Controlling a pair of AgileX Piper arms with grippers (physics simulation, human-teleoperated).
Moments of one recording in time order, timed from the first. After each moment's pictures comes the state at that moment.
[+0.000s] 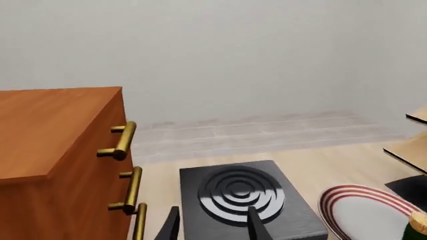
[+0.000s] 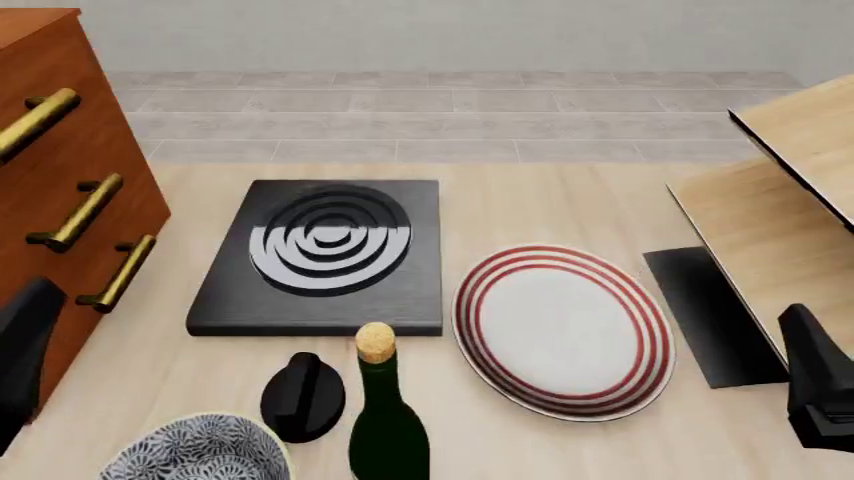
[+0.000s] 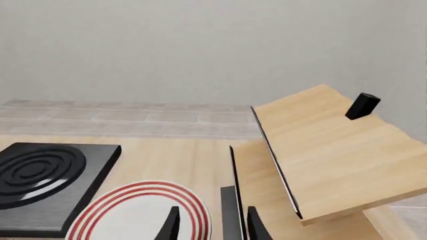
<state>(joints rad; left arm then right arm) -0.18 0.00 -0.15 0.09 0.00 -0.01 0.01 0.00 -0.01 -0.03</state>
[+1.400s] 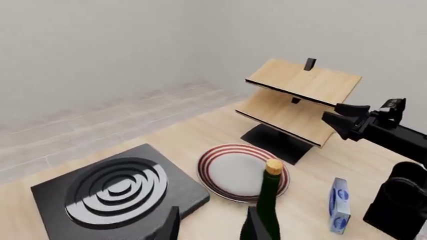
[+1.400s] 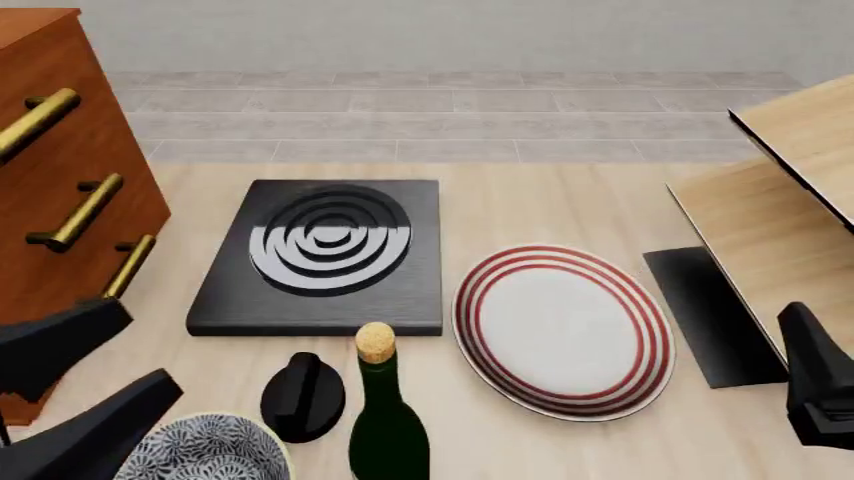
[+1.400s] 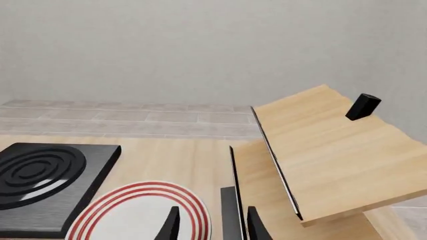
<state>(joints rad) -0.77 0.11 -0.16 0.08 -0.04 -0.01 0.02 0.00 -0.03 -0.03</state>
